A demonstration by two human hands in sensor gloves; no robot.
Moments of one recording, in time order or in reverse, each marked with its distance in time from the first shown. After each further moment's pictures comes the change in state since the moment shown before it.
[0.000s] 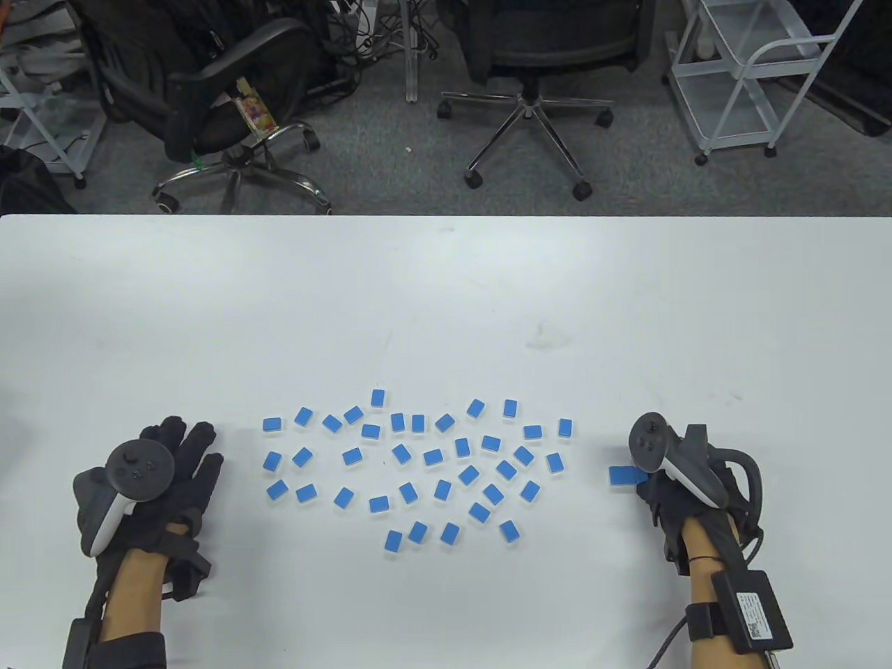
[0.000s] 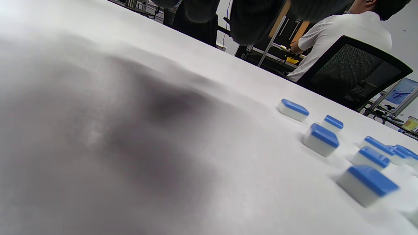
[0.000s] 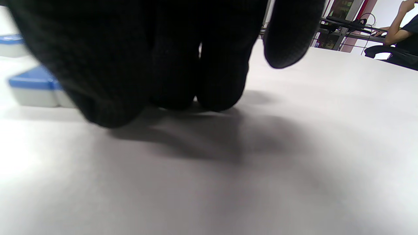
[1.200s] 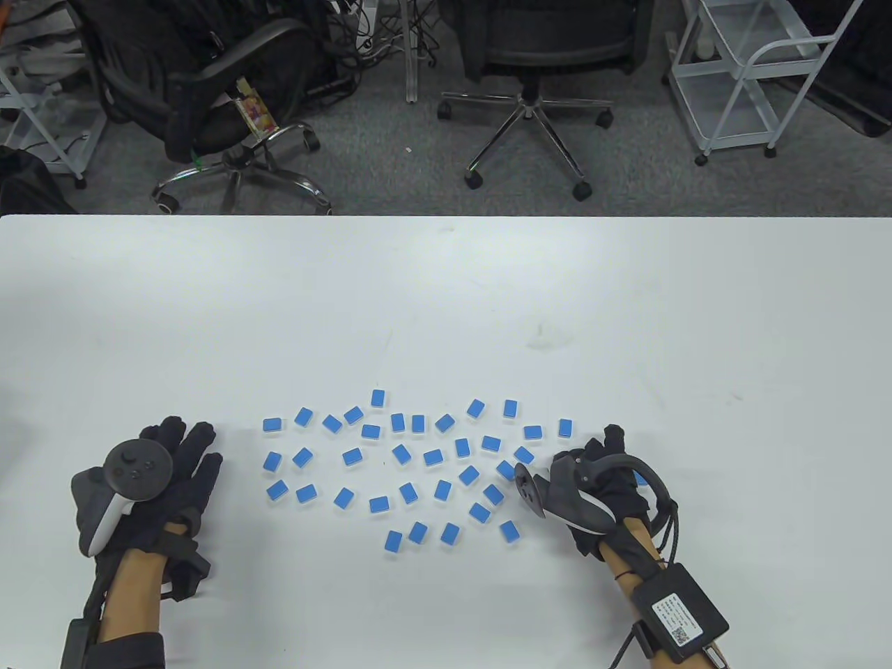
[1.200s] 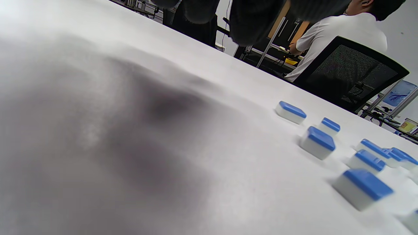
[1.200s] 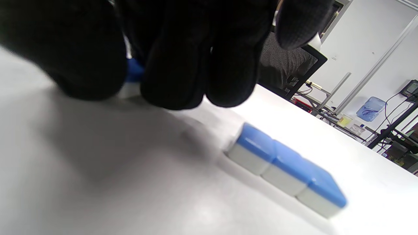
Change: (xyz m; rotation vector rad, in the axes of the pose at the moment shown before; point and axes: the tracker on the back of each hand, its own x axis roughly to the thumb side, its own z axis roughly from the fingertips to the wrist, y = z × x) left_hand -0.002 0.000 -0.001 0.001 -0.006 0.012; right_hand 0.119 0.005 0.037 -0.239 -0.330 0.385
